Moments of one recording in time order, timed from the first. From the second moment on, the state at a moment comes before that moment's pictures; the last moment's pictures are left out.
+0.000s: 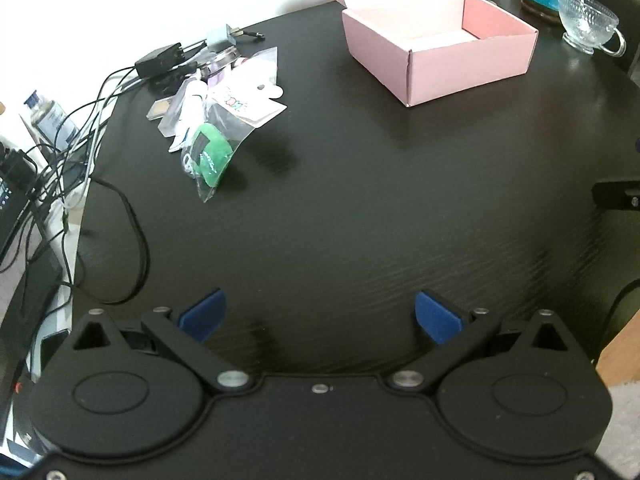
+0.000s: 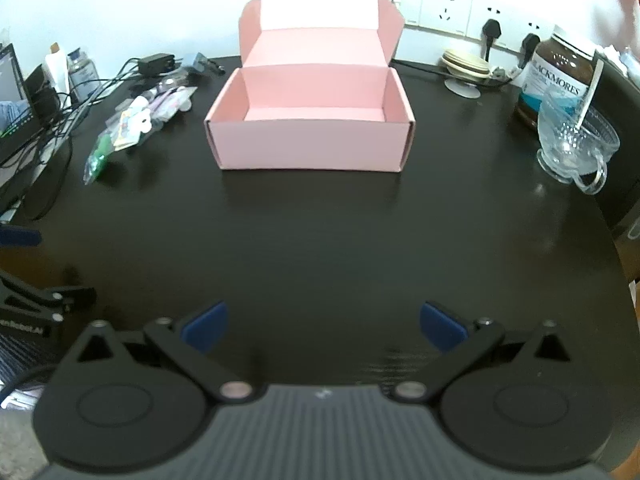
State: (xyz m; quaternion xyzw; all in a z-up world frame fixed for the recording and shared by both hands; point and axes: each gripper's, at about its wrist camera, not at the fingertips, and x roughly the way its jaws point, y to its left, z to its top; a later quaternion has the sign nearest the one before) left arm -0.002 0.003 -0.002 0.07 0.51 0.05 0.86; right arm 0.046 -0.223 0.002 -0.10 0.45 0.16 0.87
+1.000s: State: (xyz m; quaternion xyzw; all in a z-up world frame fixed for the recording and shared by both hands) left arm 0.005 0.019 0.004 0.03 0.47 0.05 0.88; right arm 0.049 -0.237 -0.001 -0.07 0.44 0.18 0.88
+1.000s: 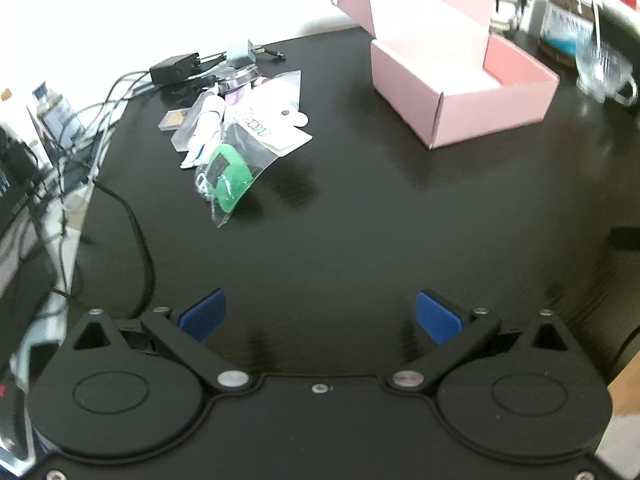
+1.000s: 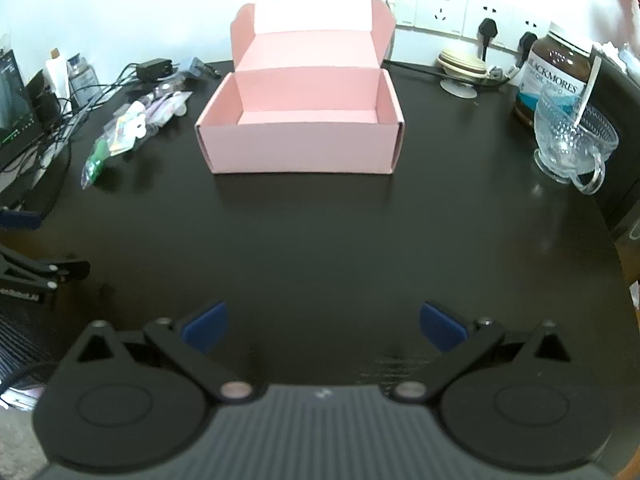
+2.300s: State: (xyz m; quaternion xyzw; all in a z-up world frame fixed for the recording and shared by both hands) left arm 0.023 0.032 0.024 -0.02 0.42 0.04 0.90; right arm 0.070 -0.221 0.010 -0.09 0.45 0.19 0.87
